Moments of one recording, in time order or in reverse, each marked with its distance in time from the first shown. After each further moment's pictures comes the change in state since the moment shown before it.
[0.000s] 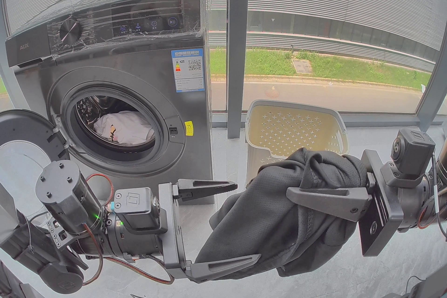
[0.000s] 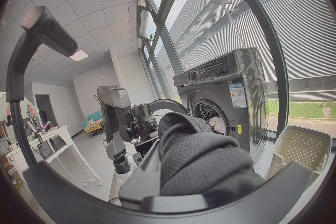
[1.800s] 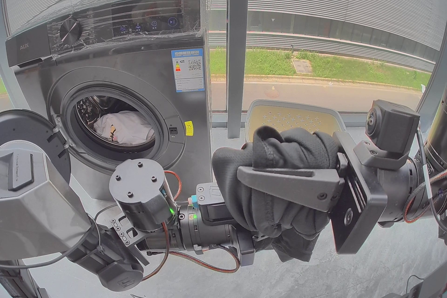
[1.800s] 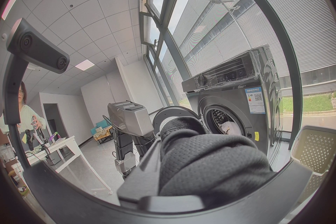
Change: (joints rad) left arm -0.122 0.260 -0.268 -0.013 0.050 -0.036; right arm 0.103 0.106 -0.172 0.001 -0.029 0.080
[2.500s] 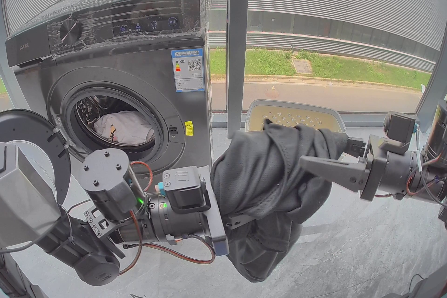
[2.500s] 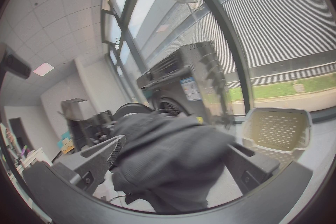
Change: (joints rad) left arm 0.074 -0.089 0.069 -0.005 0.013 -0.012; right arm -0.355 -0.050 0.173 -0.001 0.005 0.043
